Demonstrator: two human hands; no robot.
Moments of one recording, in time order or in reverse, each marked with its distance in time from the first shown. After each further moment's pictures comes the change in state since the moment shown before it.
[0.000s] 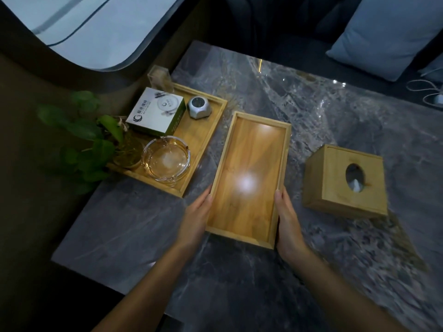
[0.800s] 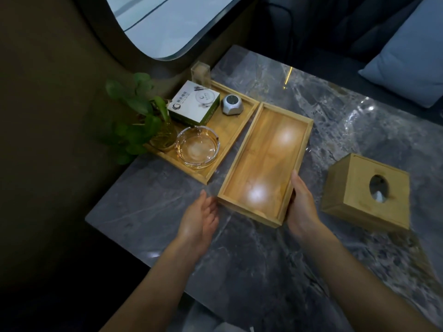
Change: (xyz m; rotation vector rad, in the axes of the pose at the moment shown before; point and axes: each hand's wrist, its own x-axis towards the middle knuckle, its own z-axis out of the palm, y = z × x) left_hand -0.037 -0.009 -0.018 -0.710 0.137 -0.325; right_hand 0.026 -0.019 0.016 0.101 -0.038 0.111
